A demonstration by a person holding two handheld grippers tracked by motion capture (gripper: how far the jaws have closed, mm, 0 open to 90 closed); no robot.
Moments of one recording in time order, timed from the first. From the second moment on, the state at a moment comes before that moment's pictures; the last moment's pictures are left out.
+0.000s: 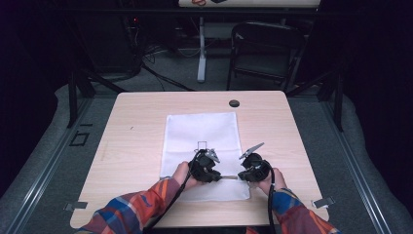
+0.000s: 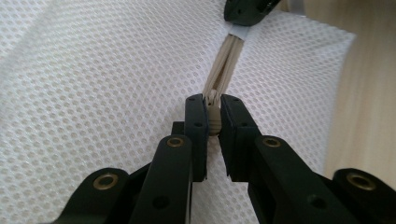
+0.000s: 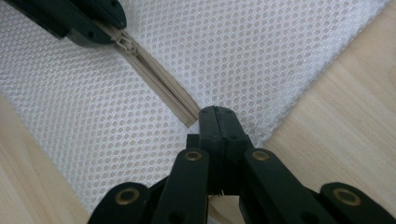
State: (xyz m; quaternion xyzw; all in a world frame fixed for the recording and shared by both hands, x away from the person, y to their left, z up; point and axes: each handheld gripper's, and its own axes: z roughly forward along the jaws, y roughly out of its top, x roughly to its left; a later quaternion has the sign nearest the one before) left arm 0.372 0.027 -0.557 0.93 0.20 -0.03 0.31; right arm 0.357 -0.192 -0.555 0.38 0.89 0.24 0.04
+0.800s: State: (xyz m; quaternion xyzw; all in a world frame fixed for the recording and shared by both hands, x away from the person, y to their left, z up) left arm 0.374 0.035 -0.560 0.93 0.19 -0.03 0.30; right arm 0.356 -0.176 -0.551 0.36 0.90 0.25 0.06
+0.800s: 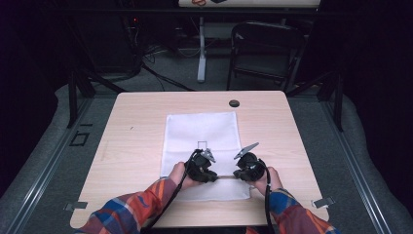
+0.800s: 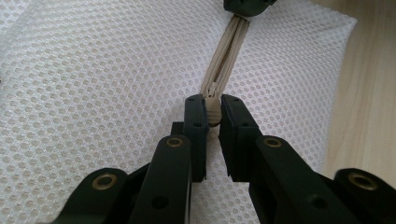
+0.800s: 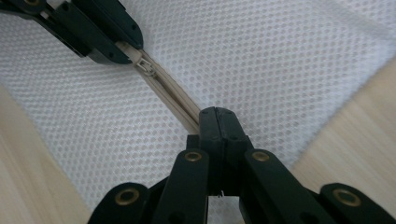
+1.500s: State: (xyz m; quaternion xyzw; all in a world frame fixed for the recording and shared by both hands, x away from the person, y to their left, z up) left arm 0.370 0.031 -0.557 0.93 0.19 -0.02 0.30; right arm 0.357 -0.172 -0.557 0.35 0.90 0.23 0.07
